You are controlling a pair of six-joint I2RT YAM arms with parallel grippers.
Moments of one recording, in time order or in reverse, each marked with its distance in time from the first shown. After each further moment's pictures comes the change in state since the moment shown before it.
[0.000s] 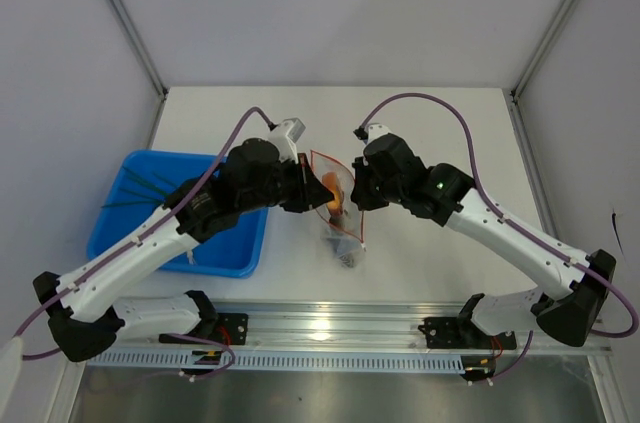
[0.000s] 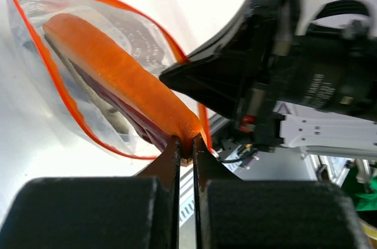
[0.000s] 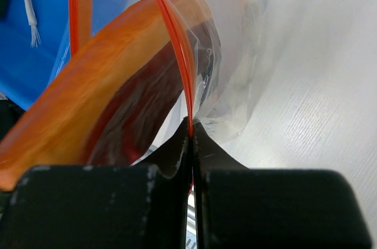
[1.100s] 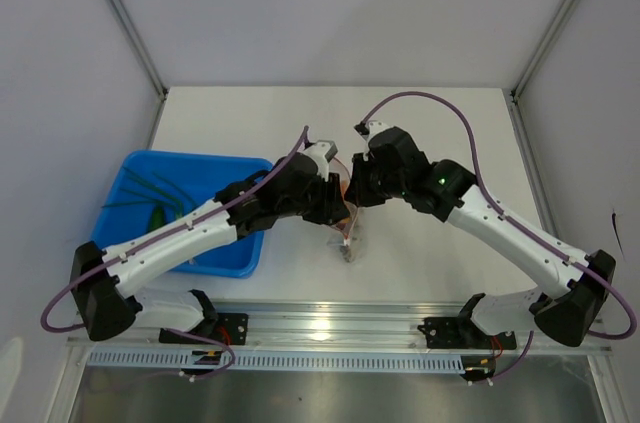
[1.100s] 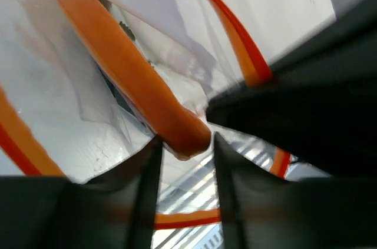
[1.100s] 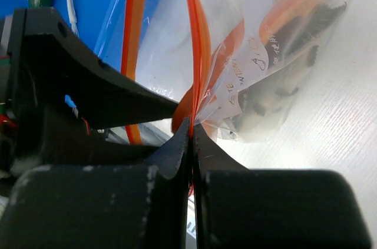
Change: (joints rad) left arm -0.032 0.175 -0.149 0.140 -0.045 0.124; right arm -0.039 0.005 0.000 0.047 -0.147 0.034
